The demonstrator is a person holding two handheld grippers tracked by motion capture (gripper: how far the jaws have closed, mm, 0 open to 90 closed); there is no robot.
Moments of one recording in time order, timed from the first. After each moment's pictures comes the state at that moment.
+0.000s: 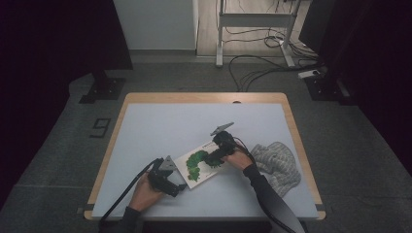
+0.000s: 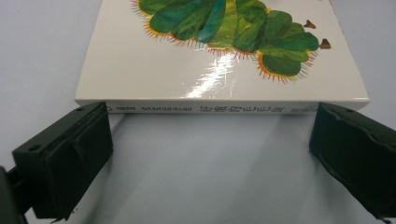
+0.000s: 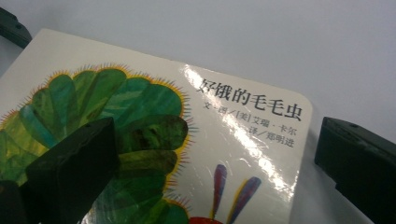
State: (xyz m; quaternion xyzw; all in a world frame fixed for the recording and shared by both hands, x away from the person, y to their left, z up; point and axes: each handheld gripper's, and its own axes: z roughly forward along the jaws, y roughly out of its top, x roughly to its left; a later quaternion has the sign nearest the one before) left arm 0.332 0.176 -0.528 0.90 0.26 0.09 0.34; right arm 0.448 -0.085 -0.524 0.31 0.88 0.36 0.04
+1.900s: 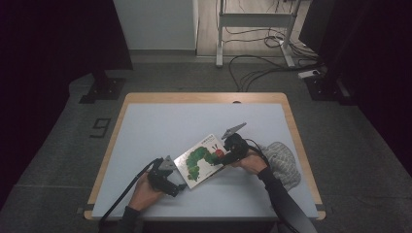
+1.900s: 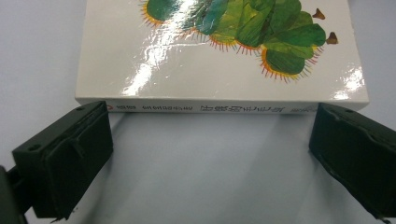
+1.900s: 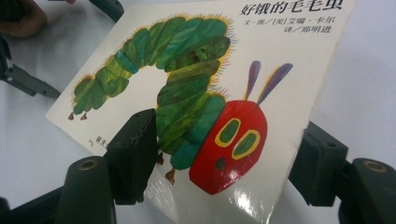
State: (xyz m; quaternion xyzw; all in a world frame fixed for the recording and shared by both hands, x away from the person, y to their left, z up) left arm 0.333 0.177 -0.528 0.90 0.26 0.09 0.34; right arm 0.419 -0.122 -0.492 0.26 0.89 0.37 -0.01
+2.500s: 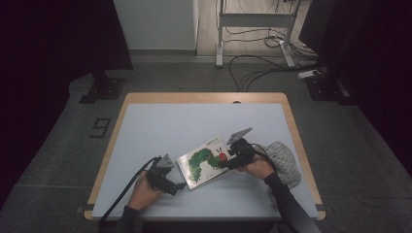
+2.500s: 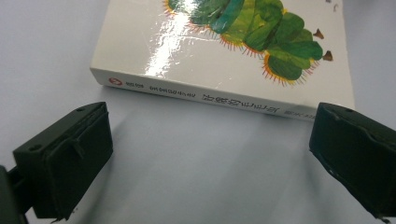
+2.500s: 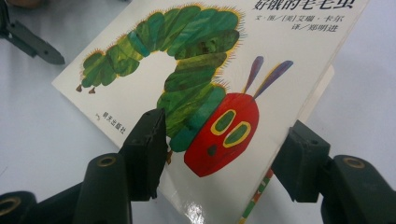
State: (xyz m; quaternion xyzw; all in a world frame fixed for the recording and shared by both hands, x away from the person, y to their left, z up) left arm 0.335 0.181 -0.522 0.89 0.28 0.07 0.35; right arm 0.400 -0.138 -0.491 0.25 0.90 0.37 0.00
